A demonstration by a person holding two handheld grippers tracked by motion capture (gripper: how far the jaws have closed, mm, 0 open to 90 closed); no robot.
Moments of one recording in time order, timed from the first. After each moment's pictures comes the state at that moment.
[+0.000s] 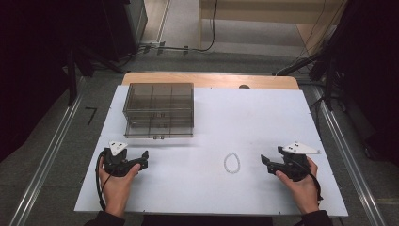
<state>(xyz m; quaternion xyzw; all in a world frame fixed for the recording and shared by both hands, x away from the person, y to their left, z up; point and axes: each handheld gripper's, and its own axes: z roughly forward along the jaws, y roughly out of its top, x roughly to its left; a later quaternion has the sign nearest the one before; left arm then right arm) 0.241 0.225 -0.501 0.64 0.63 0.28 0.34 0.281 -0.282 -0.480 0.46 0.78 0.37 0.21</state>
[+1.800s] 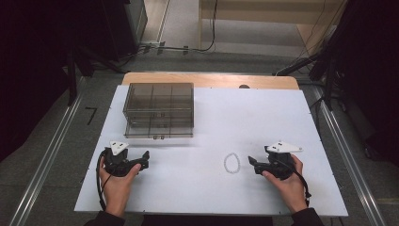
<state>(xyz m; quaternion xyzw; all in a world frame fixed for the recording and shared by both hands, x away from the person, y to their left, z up) 0.242 0.224 -0.502 0.65 0.62 0.27 0.34 0.285 -0.246 -0.485 0.42 0.81 0.36 0.20</state>
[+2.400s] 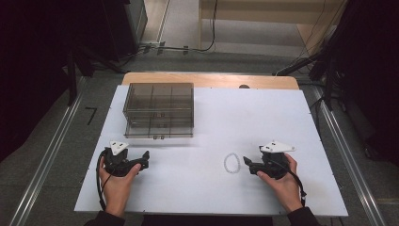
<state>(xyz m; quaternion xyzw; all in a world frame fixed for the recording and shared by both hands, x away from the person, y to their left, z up) 0.243 0.224 -0.502 0.65 0.62 0.27 0.34 0.287 -0.231 -0.488 0.41 0.82 0.35 0.20</state>
